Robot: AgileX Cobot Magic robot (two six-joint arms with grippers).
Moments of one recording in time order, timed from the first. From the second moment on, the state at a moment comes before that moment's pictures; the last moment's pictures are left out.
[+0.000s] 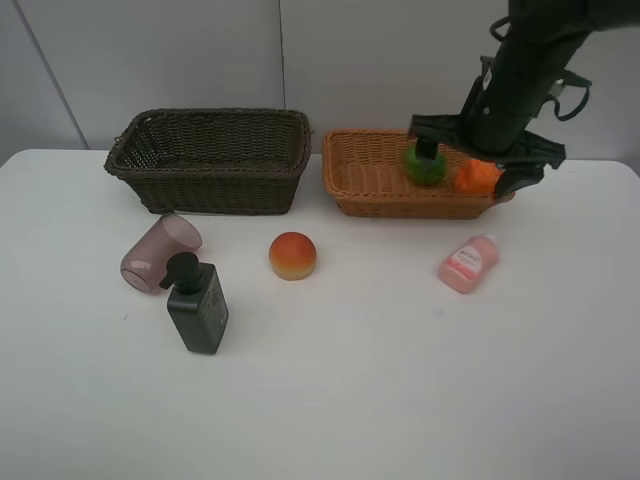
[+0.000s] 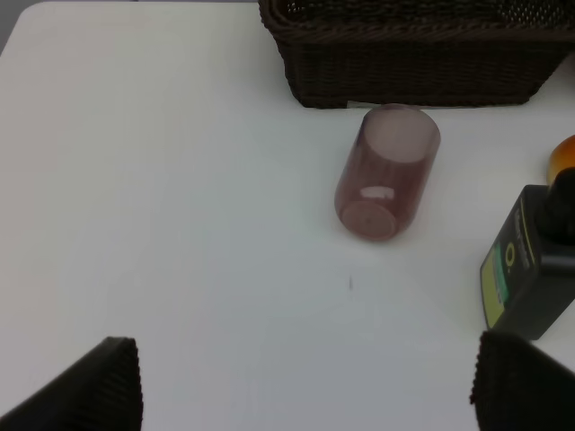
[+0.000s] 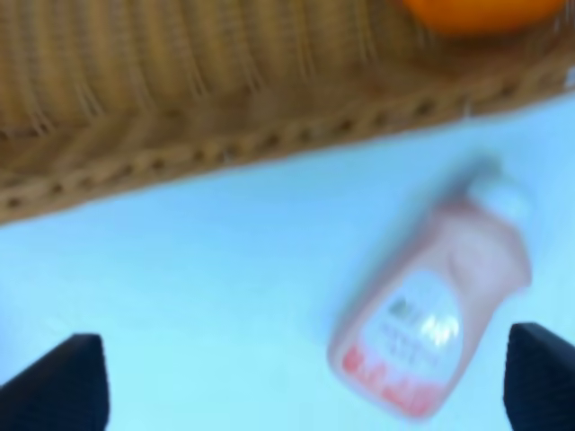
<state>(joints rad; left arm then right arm) 0.03 -0.01 -0.50 -0.01 1.06 -0.03 0.34 1.83 -1.36 -0.16 0.96 0.70</state>
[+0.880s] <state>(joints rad) 0.03 -0.01 -0.50 -0.01 1.06 -0.03 0.34 1.85 -1.17 -0.17 0.78 0.82</state>
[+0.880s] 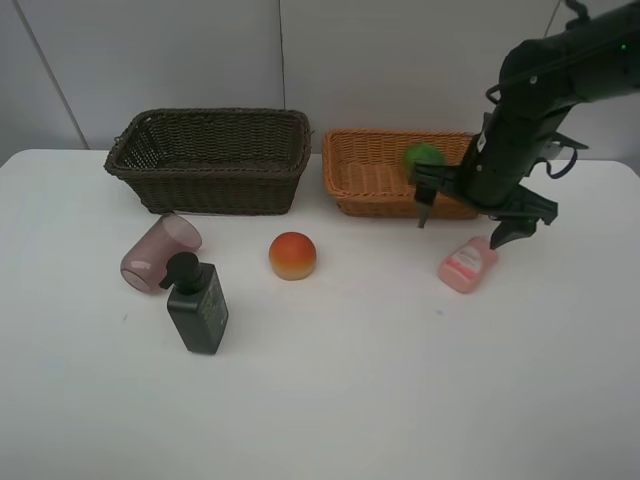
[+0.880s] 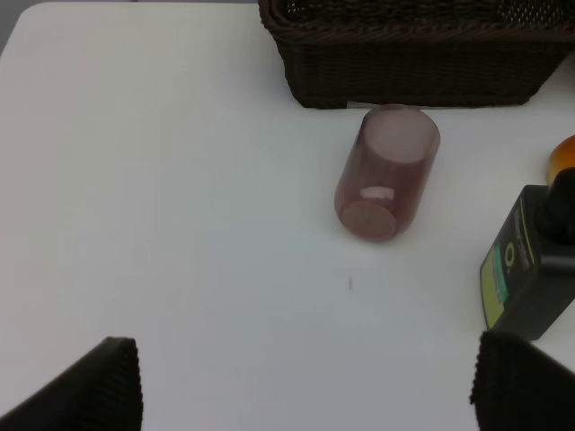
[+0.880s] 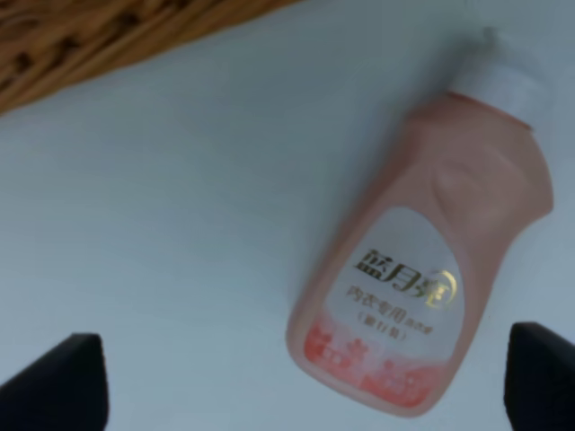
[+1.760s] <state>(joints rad) 0.03 -0.01 -0.50 -0.01 1.06 -0.03 0.25 1.95 -1.15 -0.13 0.74 1.02</state>
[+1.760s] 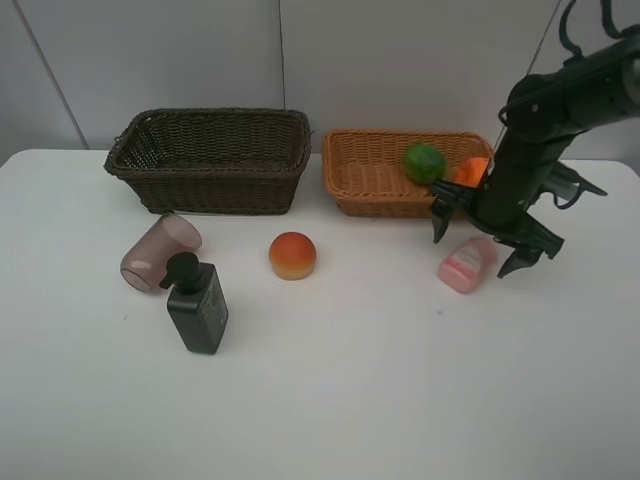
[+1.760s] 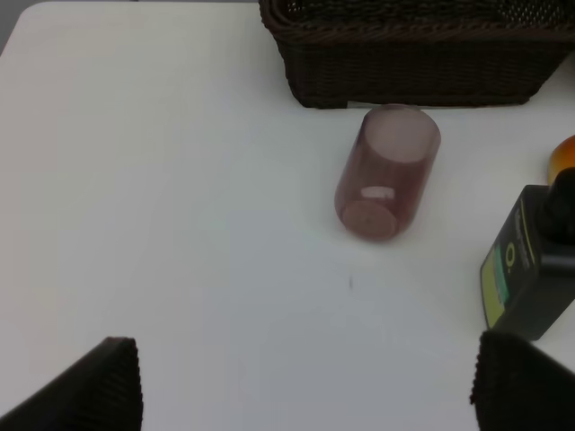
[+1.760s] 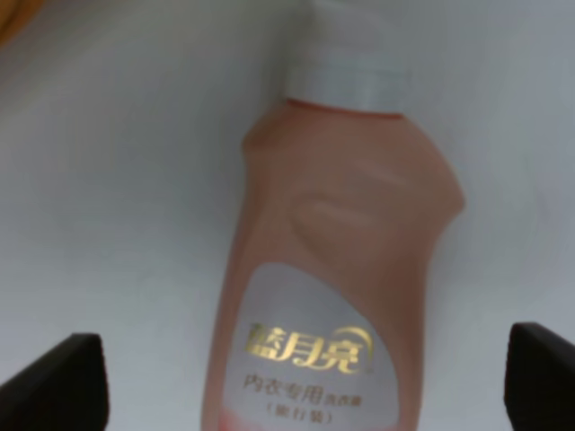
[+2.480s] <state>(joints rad) 0.03 -0.01 -0.50 -0.01 1.06 -0.03 0.22 2.01 -1.15 -0.13 0.72 0.99</state>
